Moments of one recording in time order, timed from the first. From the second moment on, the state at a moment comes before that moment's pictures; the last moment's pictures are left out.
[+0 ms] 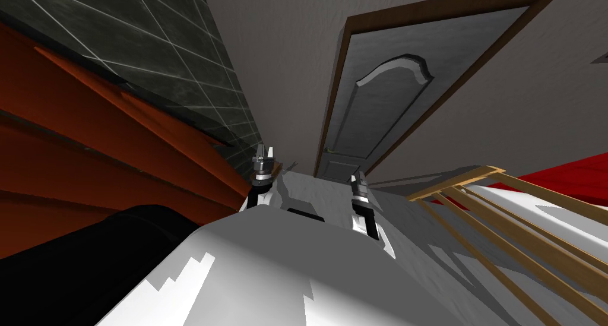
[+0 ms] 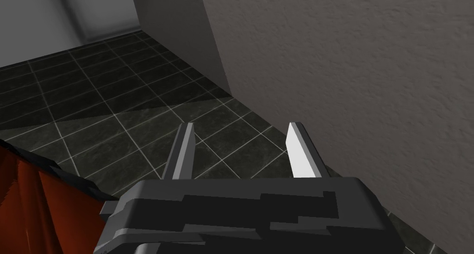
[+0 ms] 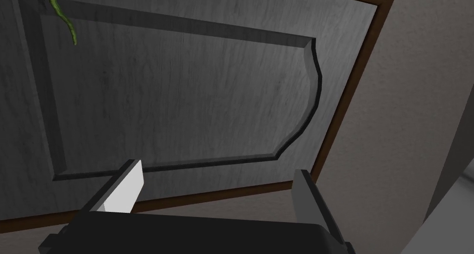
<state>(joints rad) 0.31 -0.14 -0.06 -1.73 -0.02 -0.53 -0.06</state>
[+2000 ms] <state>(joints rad) 0.16 -0.25 -0.11 -1.26 0.07 -0.63 -0.22</state>
